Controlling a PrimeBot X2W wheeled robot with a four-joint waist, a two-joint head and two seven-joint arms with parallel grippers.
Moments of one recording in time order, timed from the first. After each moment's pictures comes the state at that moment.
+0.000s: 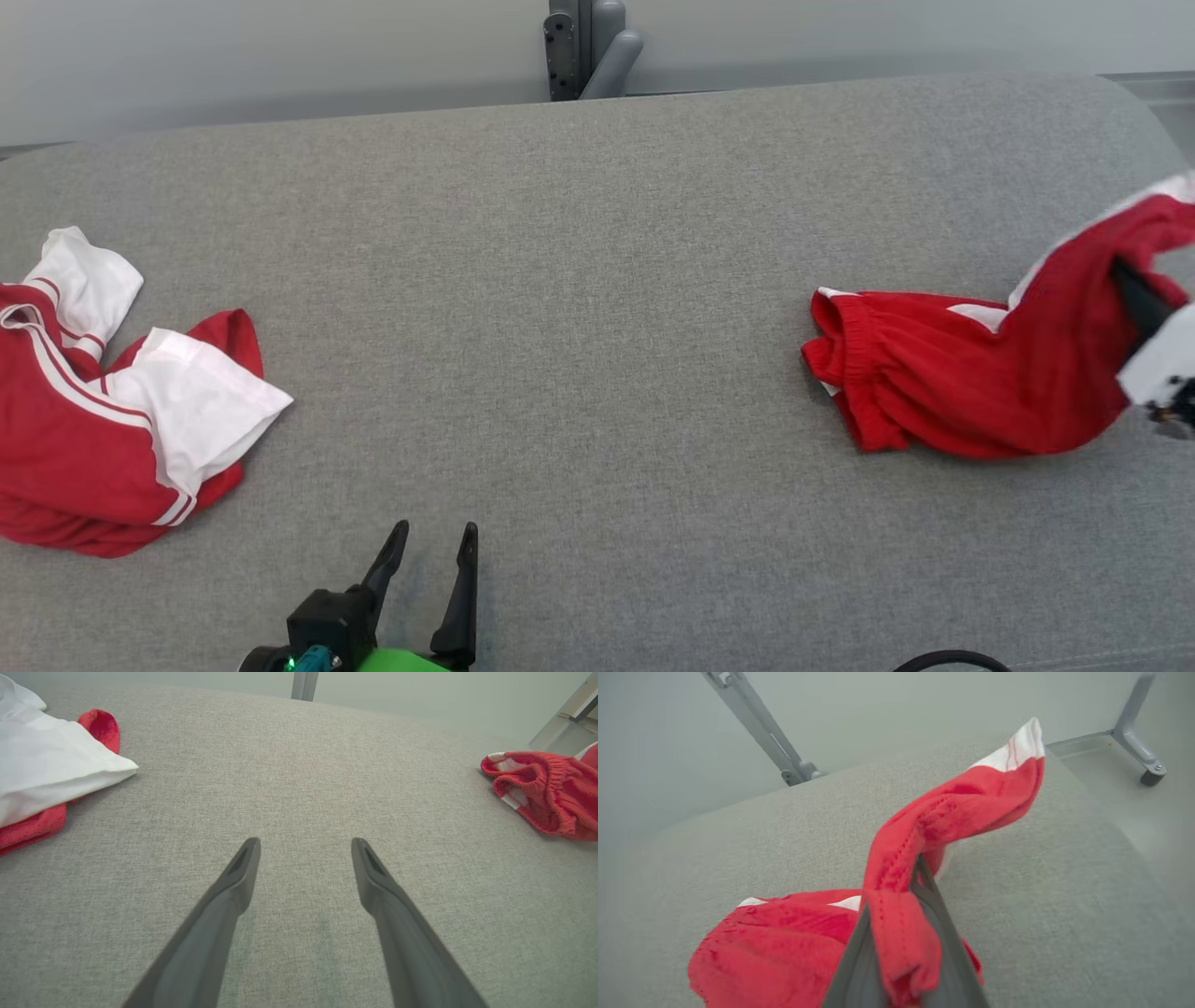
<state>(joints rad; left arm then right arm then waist) -0.01 0.27 -0.56 0.19 -0.56 0.19 -0.26 -0.63 -0.74 0.63 0.70 1.23 0.13 -0.08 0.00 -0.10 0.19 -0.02</state>
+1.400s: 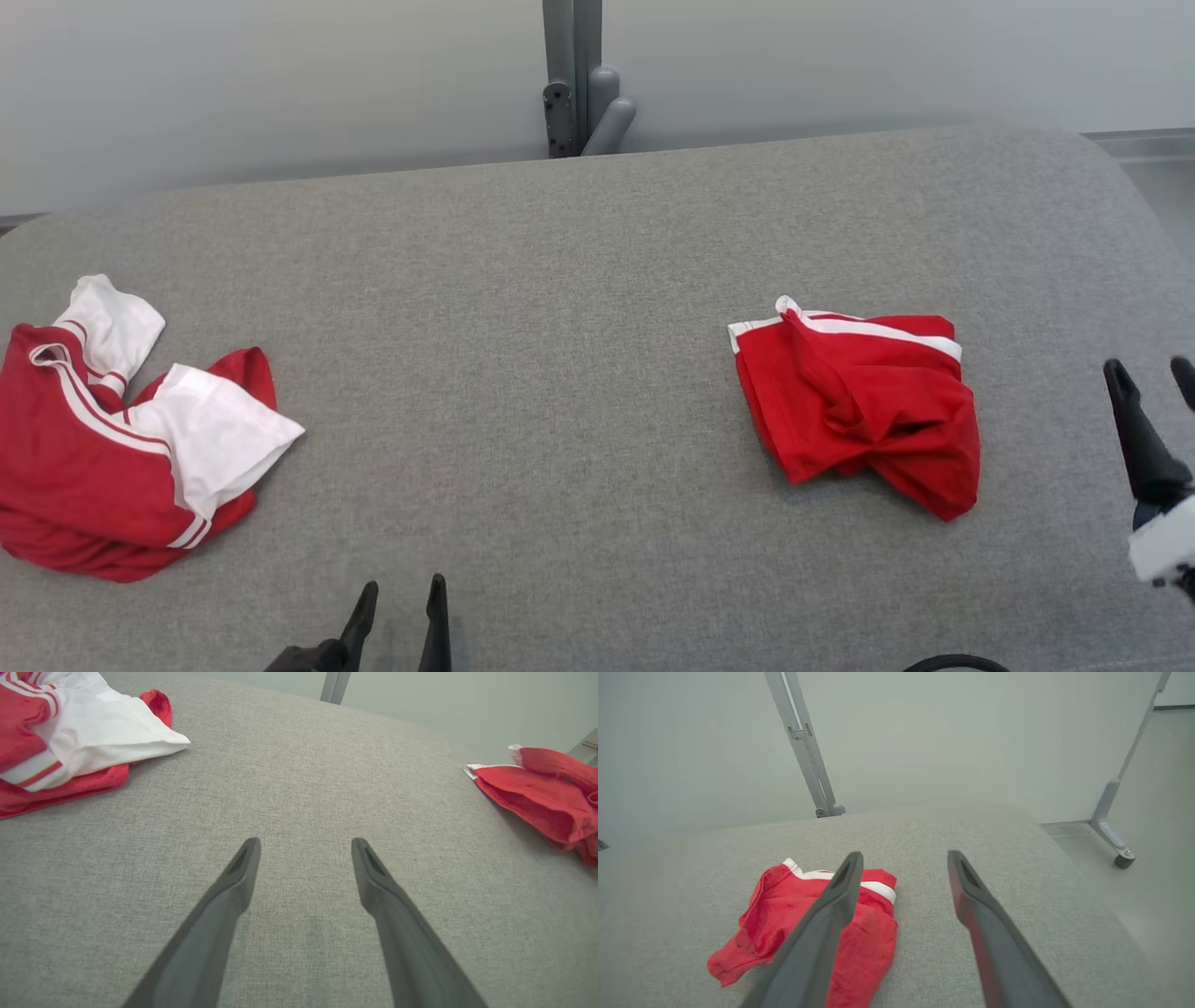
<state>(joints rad) 0.11 0.17 -0.38 0.24 -0.51 0.12 -0.26 -0.03 -0.53 -0.02 0.05 0.62 0.13 -0.03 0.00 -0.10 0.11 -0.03</state>
